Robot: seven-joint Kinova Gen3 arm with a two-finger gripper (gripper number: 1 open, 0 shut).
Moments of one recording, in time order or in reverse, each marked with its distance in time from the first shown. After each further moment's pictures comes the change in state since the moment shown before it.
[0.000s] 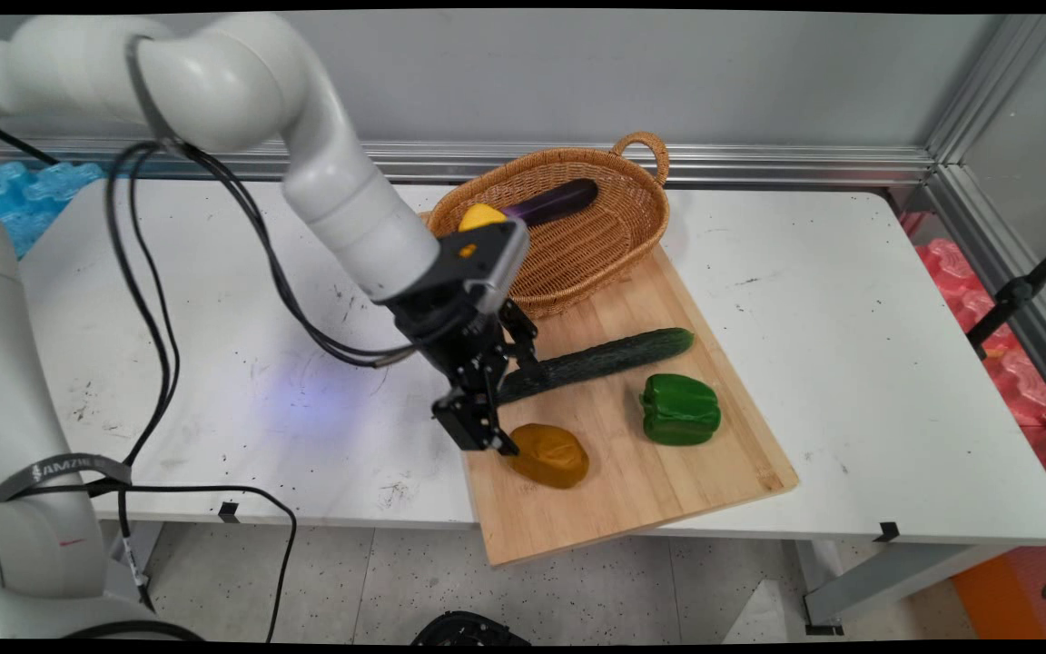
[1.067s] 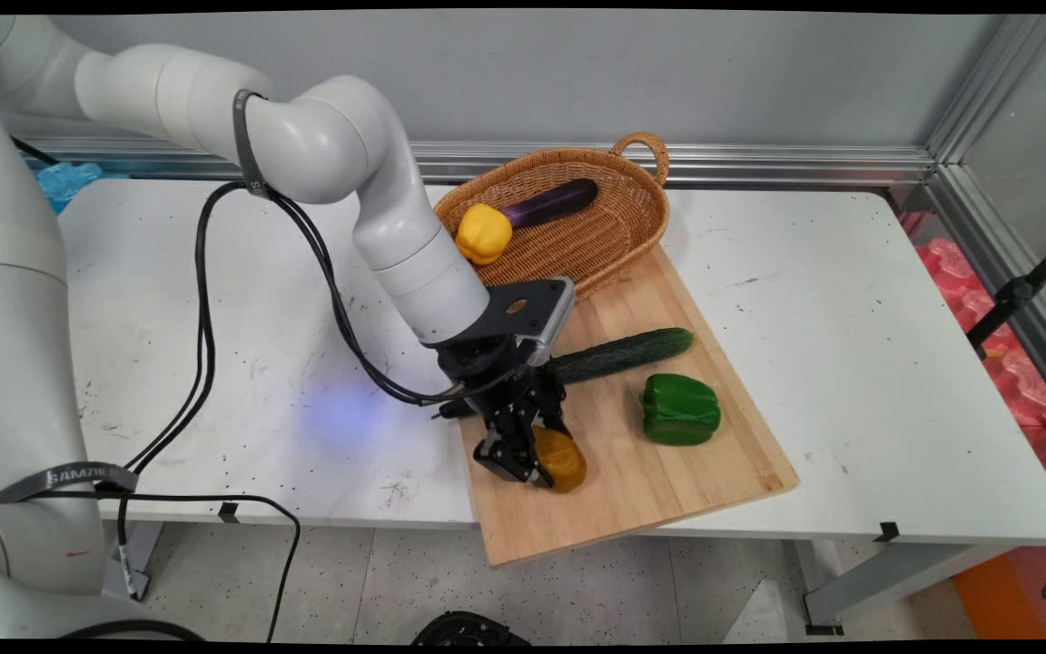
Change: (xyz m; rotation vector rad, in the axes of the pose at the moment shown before) arm 0.010 -0.008 0.056 -0.073 -0.033 0.019
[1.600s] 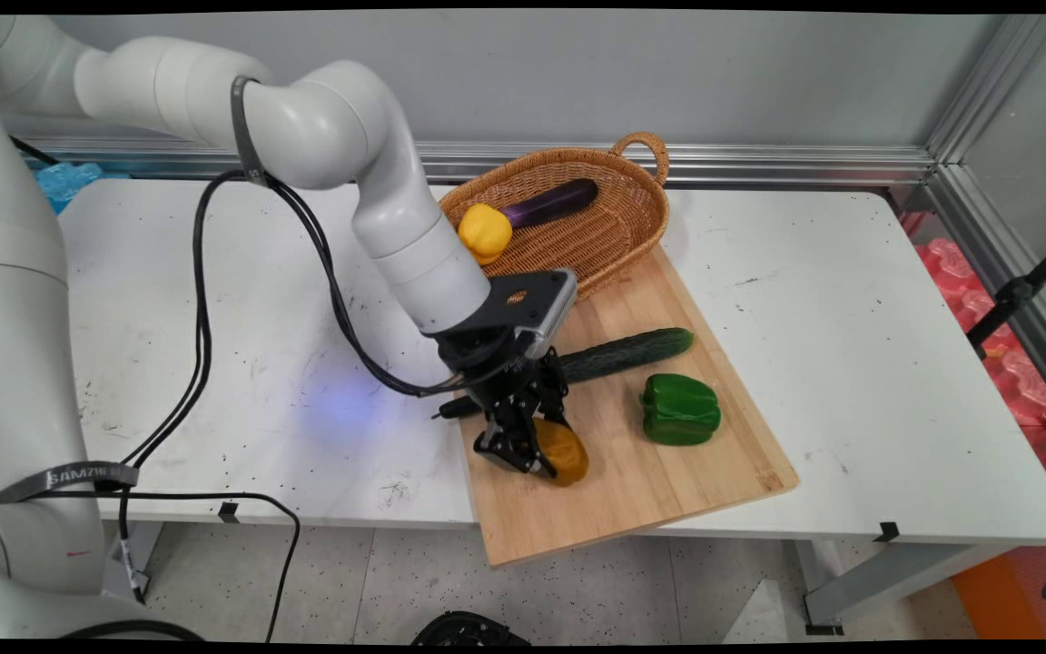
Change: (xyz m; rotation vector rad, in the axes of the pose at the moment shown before) arm 0.006 -0.003 -0.011 0.003 0.002 0.039
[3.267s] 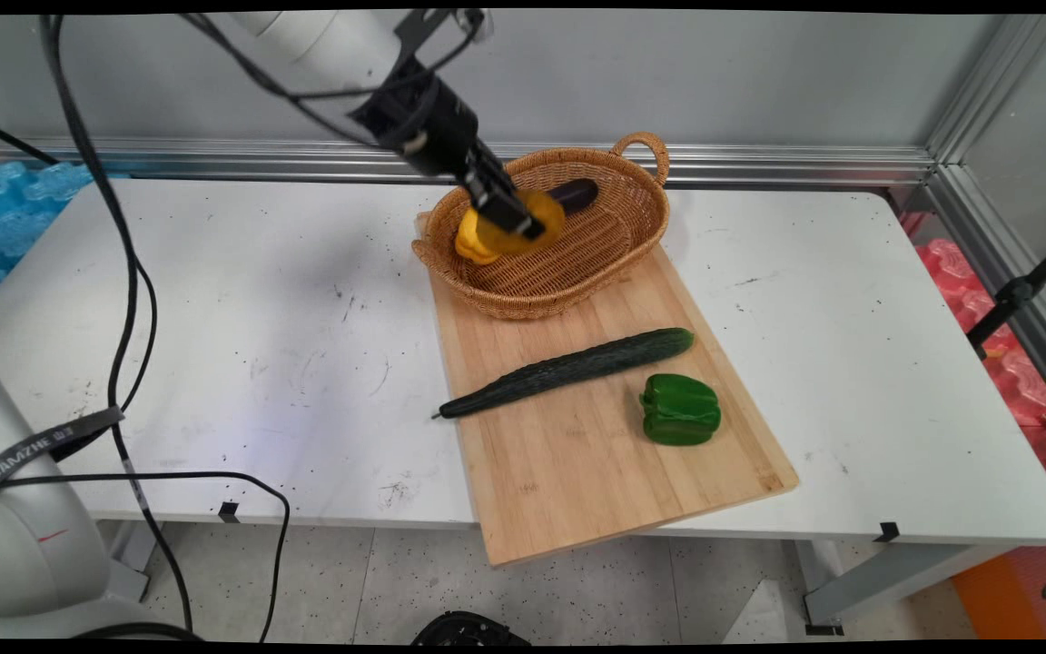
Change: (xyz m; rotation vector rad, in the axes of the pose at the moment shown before) arm -0.017 -0.046 -0.179 0.373 0.161 -0.623
